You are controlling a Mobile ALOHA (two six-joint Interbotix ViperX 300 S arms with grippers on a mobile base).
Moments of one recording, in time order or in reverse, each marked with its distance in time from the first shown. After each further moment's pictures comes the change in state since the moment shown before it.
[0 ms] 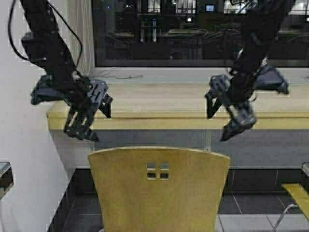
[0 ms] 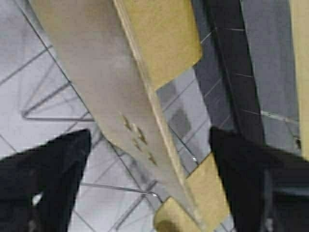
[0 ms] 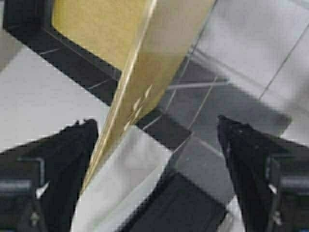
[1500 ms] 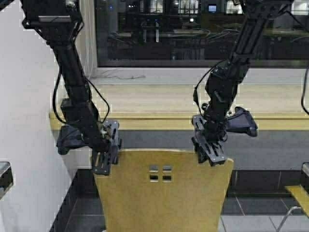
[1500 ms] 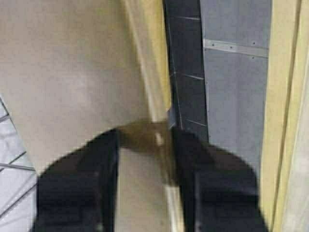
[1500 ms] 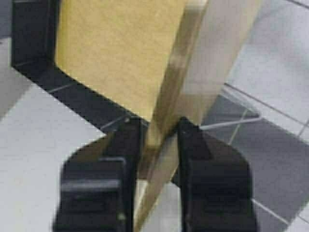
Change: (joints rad) left arm -0.014 0.522 -0.457 -0.138 -0.202 -0.069; right arm 0.014 0.477 -0.423 0.028 -0.126 0.023
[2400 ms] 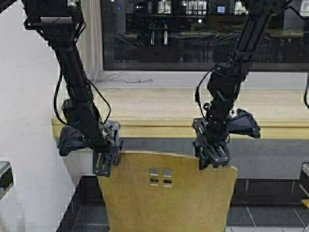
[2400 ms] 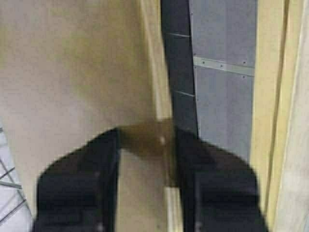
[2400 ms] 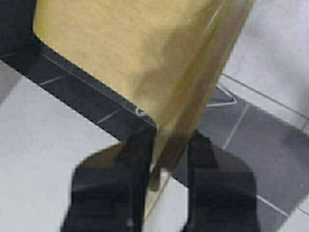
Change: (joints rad) left arm -0.008 0.002 0.003 -0.005 0.003 0.000; right arm 0.002 -0.021 0.057 0.000 0.032 0.000
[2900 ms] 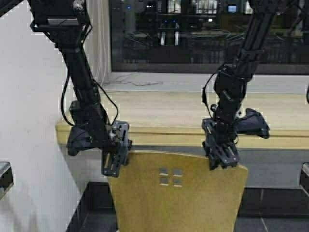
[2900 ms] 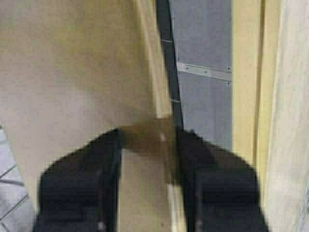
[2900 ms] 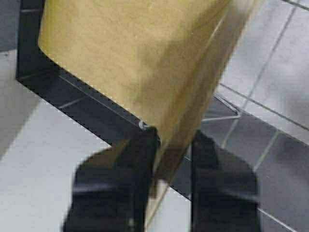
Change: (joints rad) left arm -0.048 0.011 -0.020 0.006 0.000 -0.002; right arm -0.034 -0.017 0.048 0.003 -0.061 0.005
